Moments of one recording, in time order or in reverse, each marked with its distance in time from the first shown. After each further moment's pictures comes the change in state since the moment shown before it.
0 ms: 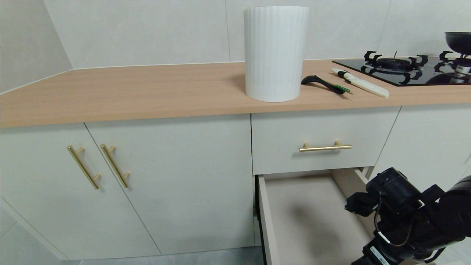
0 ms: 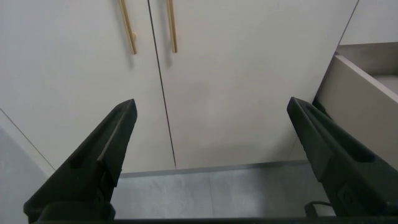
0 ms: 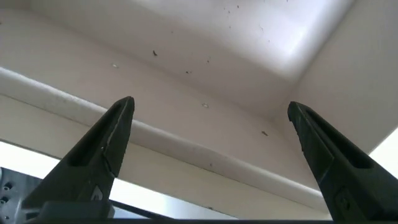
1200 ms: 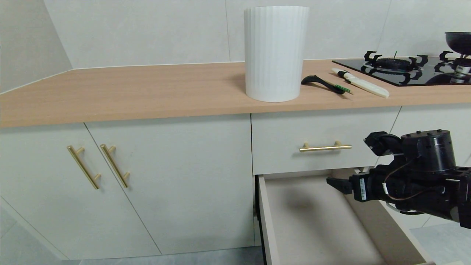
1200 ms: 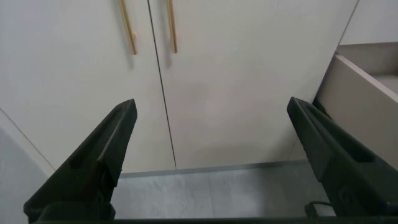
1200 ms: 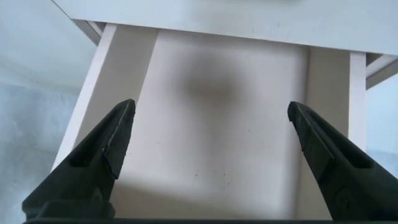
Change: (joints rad) left arm 0.000 0.000 0.000 0.000 0.000 0.000; right arm -0.046 -0.110 0.068 -0.694 -0.009 0.214
